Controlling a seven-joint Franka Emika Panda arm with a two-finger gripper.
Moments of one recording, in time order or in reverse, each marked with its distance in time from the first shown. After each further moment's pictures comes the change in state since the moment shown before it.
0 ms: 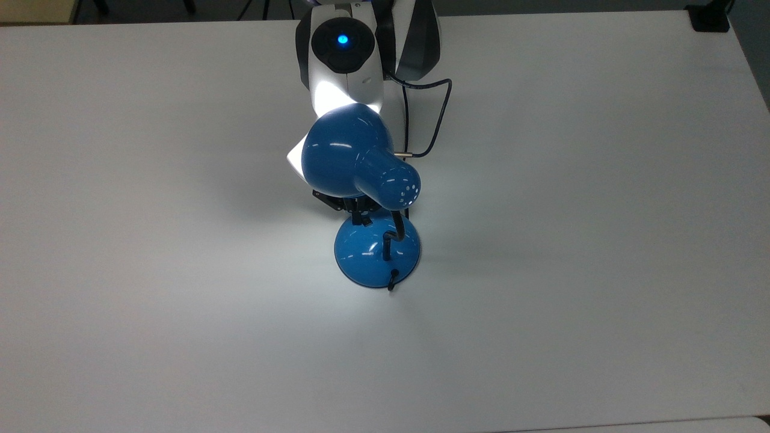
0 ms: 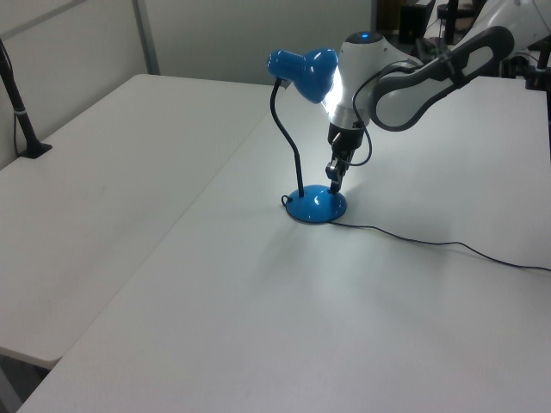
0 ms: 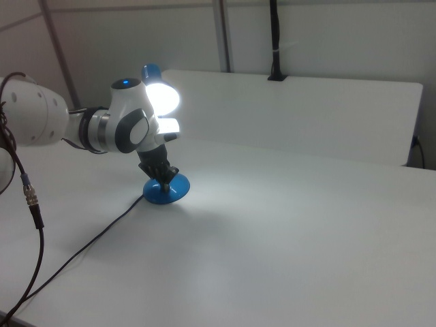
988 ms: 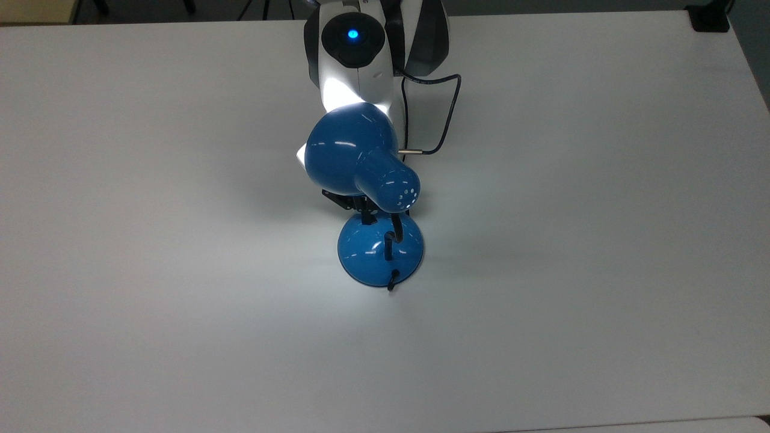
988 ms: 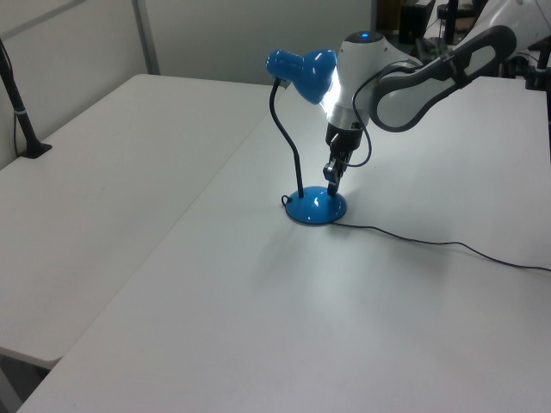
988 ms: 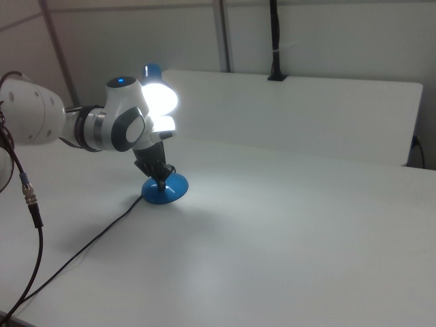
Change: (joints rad) arm 0.000 -0.006 0.021 -0.002 0.000 0.008 0.014
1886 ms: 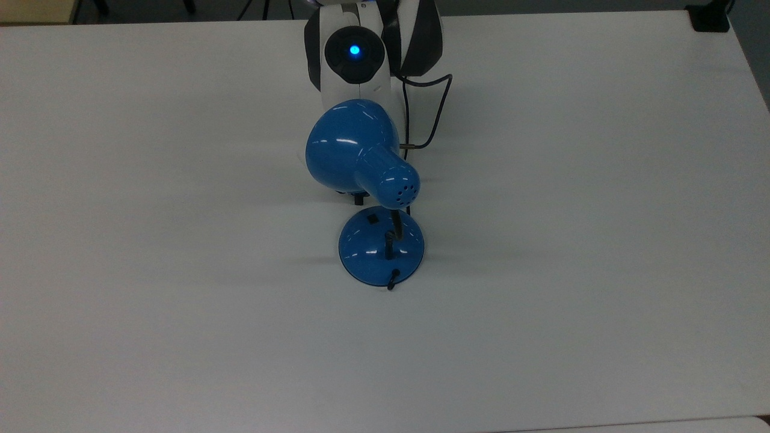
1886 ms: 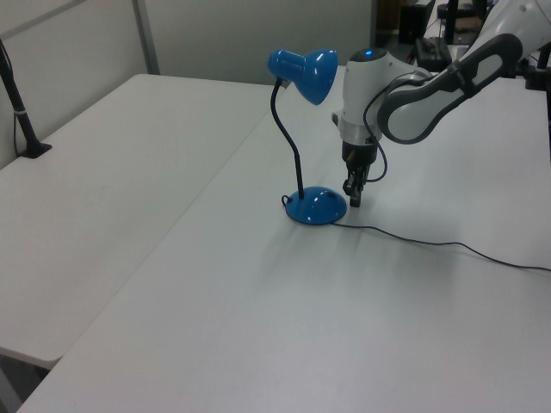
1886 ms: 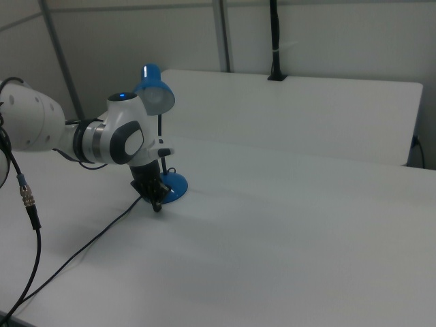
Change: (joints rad) arm -0.008 -0.024 0.000 -0.101 -0.031 -0.055 0.000
